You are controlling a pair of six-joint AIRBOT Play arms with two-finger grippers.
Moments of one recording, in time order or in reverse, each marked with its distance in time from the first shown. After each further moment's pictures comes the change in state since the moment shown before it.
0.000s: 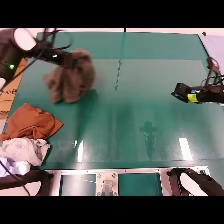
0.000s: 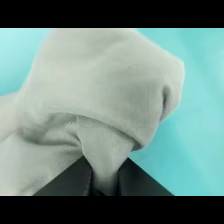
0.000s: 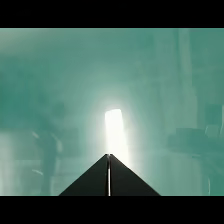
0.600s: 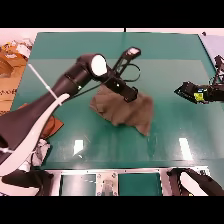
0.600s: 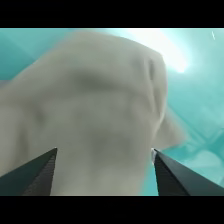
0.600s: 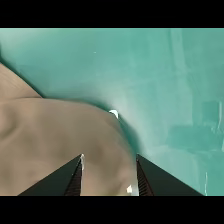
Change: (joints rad) left arm -0.405 -0.233 0.068 -0.214 -0.038 -0.085; right arm -0.061 0.000 0.025 0.000 0.054 -0.016
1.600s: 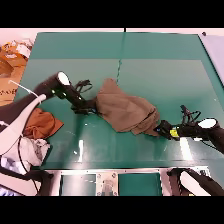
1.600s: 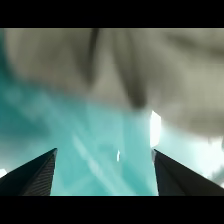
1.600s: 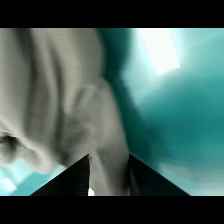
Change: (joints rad) left arm 0.369 -0.008 -0.486 -0.145 -0.082 -0.088; right arm -0.044 -0.068 -0.583 0.331 -0.111 -0.238
